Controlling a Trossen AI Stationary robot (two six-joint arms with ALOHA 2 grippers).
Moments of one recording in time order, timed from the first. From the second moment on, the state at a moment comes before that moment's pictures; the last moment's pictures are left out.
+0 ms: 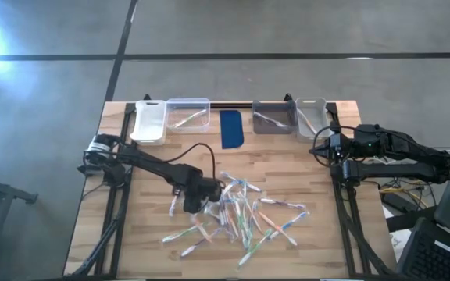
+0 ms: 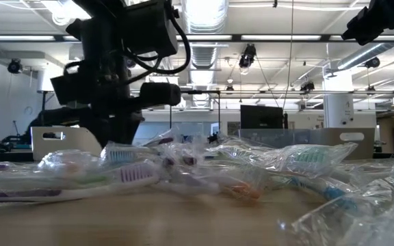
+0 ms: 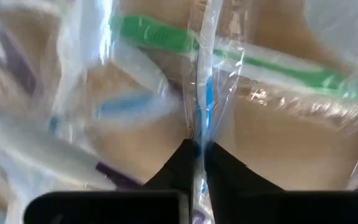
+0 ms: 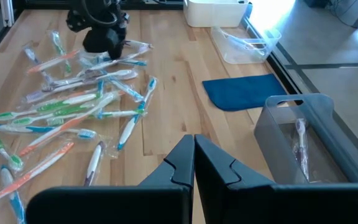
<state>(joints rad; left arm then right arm) -0.16 1.76 1.07 -0.63 -0.06 1.57 -0.12 0.40 0.75 -0.86 0.04 -0.02</state>
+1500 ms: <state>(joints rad) -0.05 1.71 1.63 -0.94 0.53 0.69 -0.12 0.40 0.75 -0.86 0.04 -0.02</state>
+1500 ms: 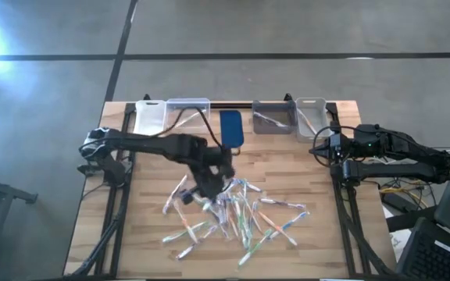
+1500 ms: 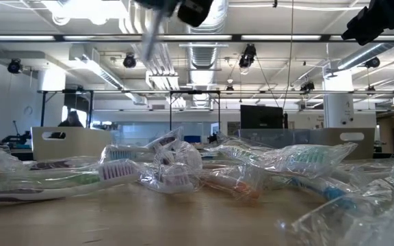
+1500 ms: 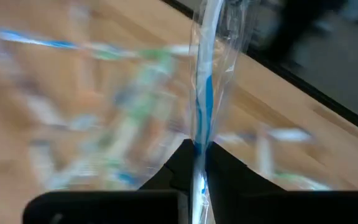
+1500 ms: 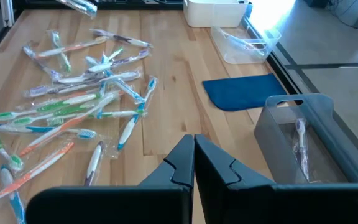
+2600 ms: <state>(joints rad) 0.67 1.67 2.34 -1.37 -0.36 0.16 -0.12 0.40 0.75 -0.86 0.04 -0.02</state>
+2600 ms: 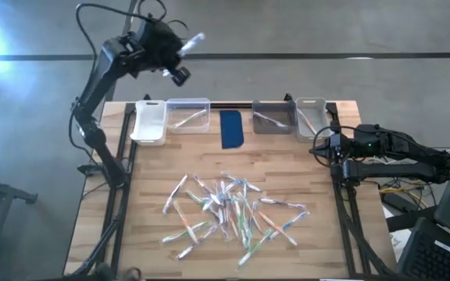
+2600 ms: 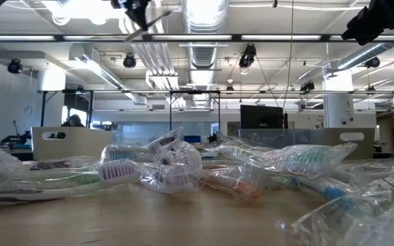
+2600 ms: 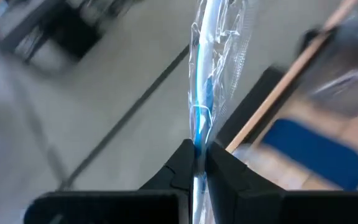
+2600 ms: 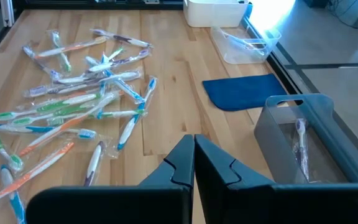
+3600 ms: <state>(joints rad) 0.89 1.58 1.64 -1.44 -0.32 -0.34 -0.12 0.40 0.75 -0.86 0.04 -0.02</state>
